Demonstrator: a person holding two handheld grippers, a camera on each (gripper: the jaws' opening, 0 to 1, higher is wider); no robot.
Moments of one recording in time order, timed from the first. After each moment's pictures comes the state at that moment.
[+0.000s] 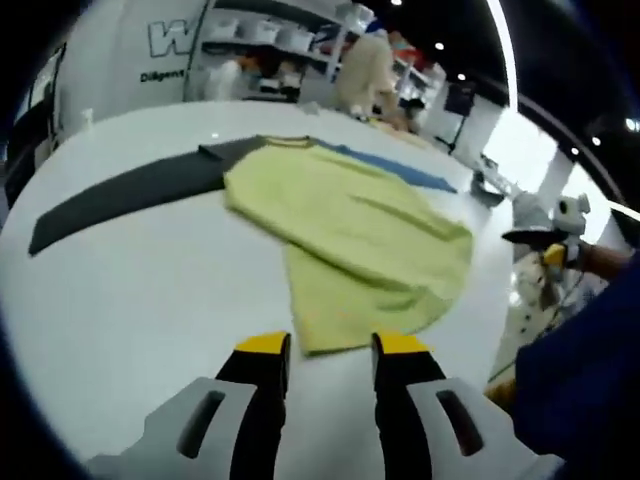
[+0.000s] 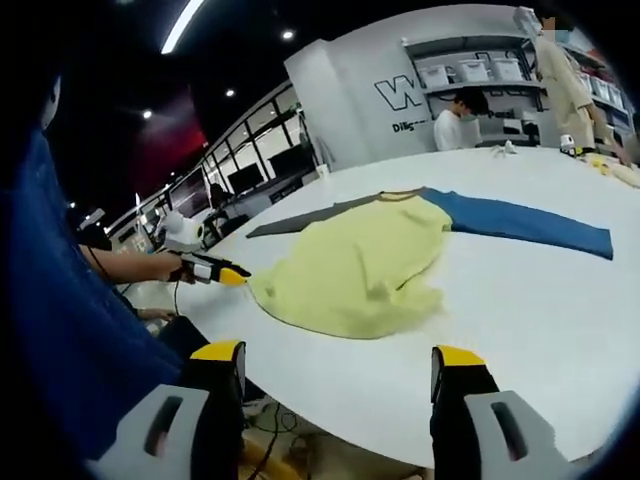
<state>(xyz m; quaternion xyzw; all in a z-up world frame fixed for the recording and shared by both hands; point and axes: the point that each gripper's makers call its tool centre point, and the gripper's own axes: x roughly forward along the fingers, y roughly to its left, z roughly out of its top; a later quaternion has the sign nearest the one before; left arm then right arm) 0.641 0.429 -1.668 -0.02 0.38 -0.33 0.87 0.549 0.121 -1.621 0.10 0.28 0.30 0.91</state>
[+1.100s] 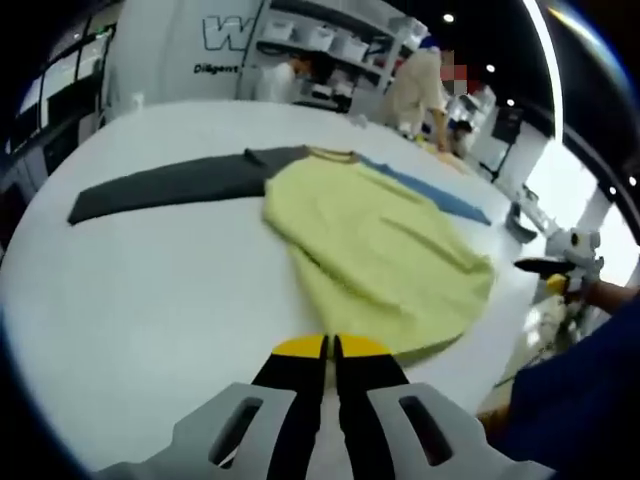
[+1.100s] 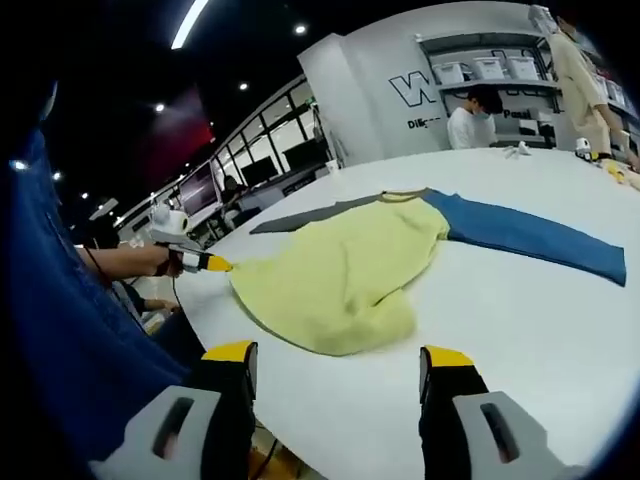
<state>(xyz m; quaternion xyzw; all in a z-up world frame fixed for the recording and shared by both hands) 0.633 0.449 -1.644 -0.06 0.37 -0.24 0.89 0.587 0.107 -1.626 0.09 0.28 0.33 0.89</state>
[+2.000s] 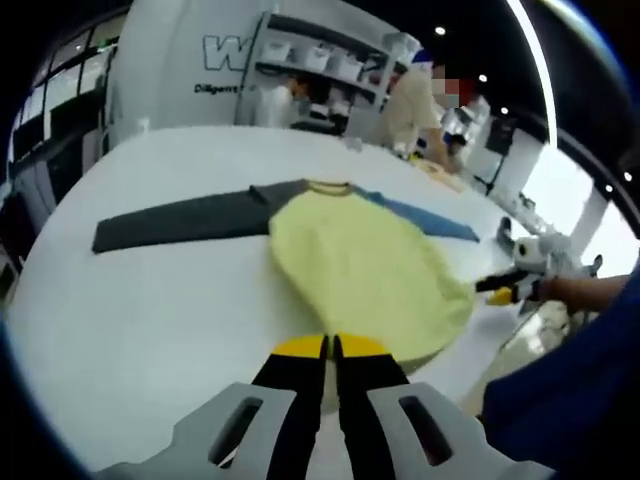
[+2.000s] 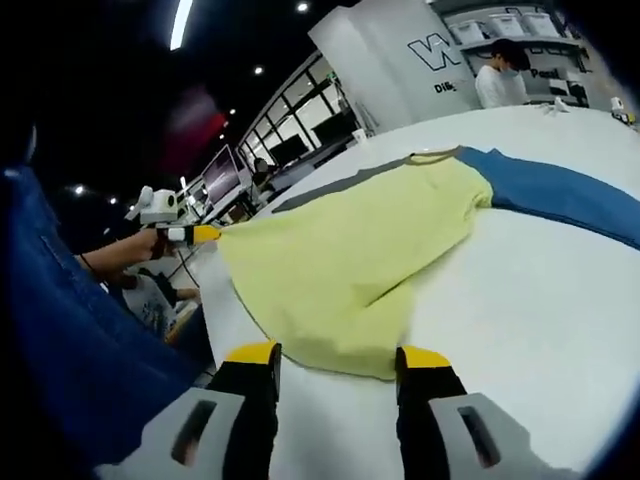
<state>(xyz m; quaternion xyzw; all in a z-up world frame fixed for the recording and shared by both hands) 0.627 0.462 -1.593 -0.06 0.34 -0.23 0.91 0.613 0.144 -1.661 0.13 0.34 0.42 0.83</state>
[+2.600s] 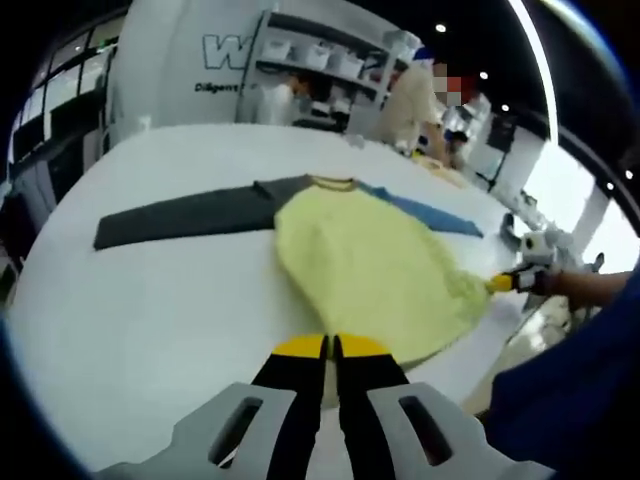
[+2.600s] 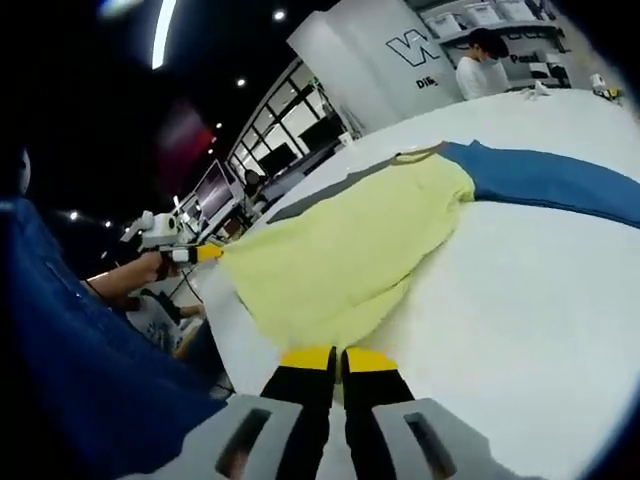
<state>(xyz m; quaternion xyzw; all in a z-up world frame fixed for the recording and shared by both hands) 0.625 0.467 -1.602 -0.06 0.35 -0.23 0.91 0.599 0.141 -1.641 0.16 0.35 0.40 0.83</state>
